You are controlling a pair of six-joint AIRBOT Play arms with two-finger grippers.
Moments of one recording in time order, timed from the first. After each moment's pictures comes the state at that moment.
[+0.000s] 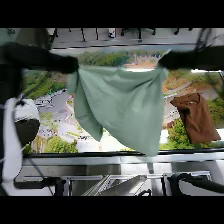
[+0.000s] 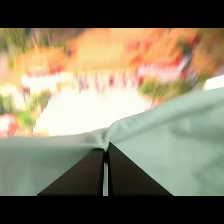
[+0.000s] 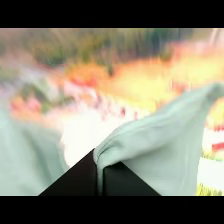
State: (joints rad) left arm -0.22 -1.56 1.85 -1.91 1.22 1.64; right arm -0.01 -1.38 1.53 2.19 -1.02 -1.87
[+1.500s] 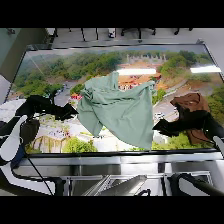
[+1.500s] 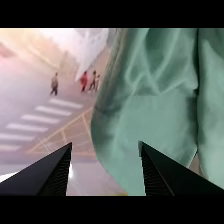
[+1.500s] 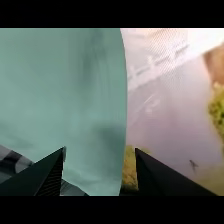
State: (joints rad) left arm 0.13 -1.67 1.16 -2.26 1.13 1.85; right arm -0.22 -1.22 0.62 2.27 -1.11 -1.83
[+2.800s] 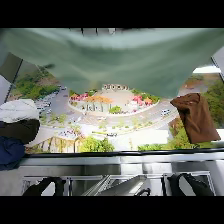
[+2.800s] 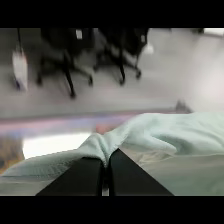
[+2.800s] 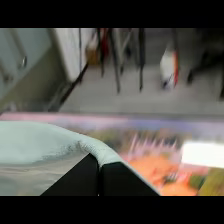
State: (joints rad) left arm 0.19 -0.94 1.94 -2.26 1.15 1.72; right arm -0.40 -0.89 1.86 2.37 -1.14 -1.86
